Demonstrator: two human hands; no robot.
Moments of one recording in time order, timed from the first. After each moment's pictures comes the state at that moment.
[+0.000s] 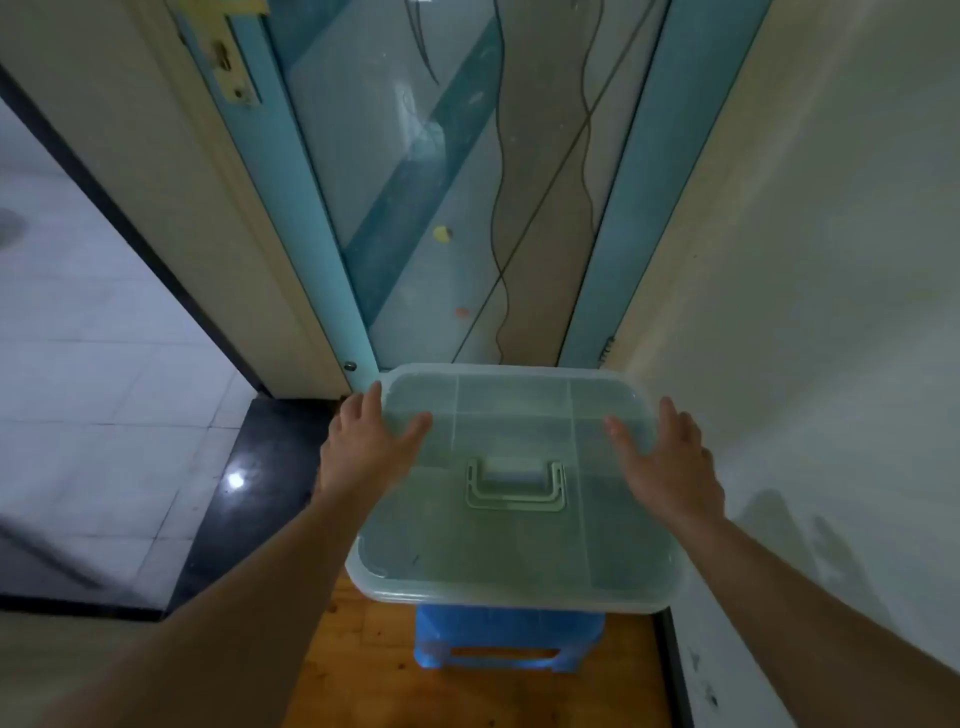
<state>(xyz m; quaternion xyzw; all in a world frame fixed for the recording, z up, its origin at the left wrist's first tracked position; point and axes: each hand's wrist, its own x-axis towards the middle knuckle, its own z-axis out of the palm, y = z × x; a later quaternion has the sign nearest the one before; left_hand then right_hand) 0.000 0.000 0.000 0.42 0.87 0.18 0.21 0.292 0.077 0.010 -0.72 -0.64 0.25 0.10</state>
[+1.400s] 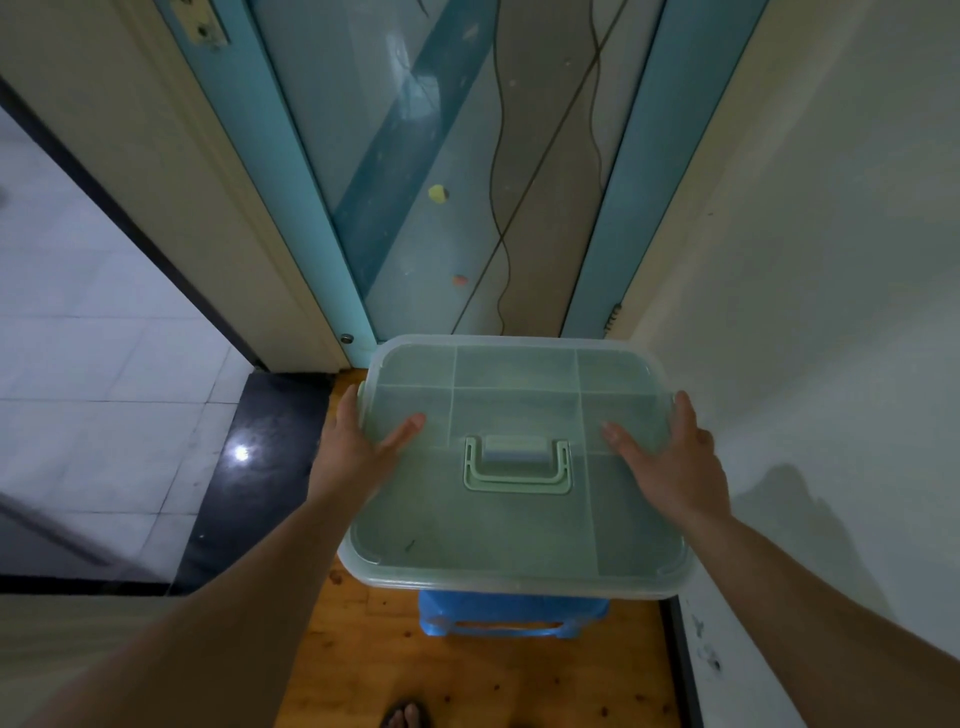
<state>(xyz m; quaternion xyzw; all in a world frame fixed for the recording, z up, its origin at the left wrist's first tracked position) -0.008 -0.018 -0.033 0.33 0.83 0.31 0.32 0.304 0.074 -0.033 -0.72 -0.60 0.31 0.12</state>
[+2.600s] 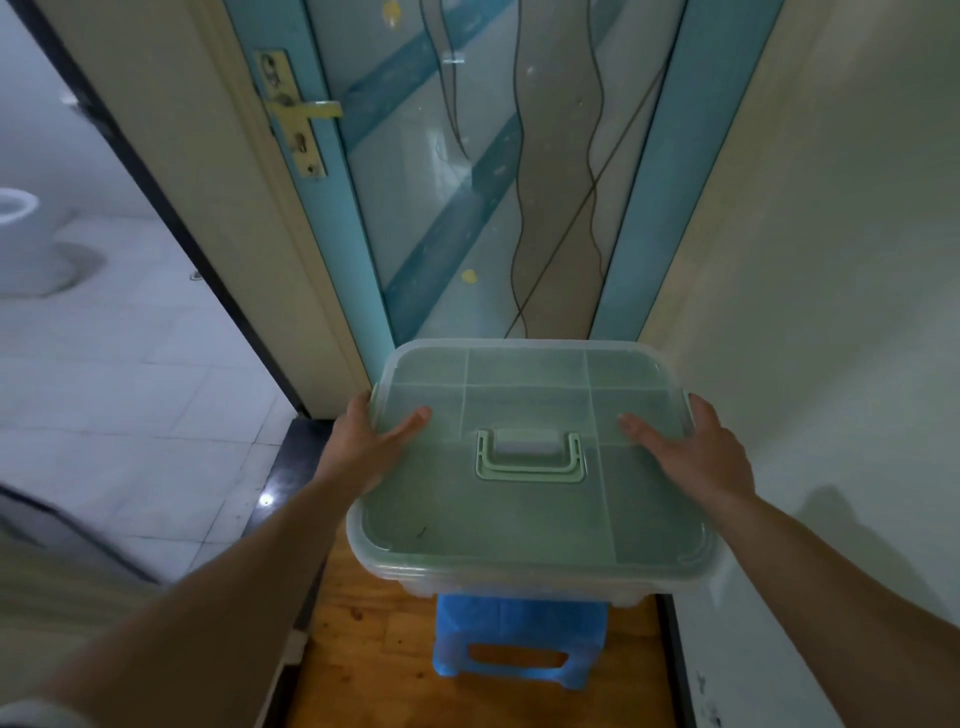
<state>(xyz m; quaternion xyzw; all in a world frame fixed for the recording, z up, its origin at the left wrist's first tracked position) -0.014 -0.044 0.089 0.33 0.81 0.36 0.32 0.315 0.068 0.103 -0.68 -0.62 0.34 0.20</state>
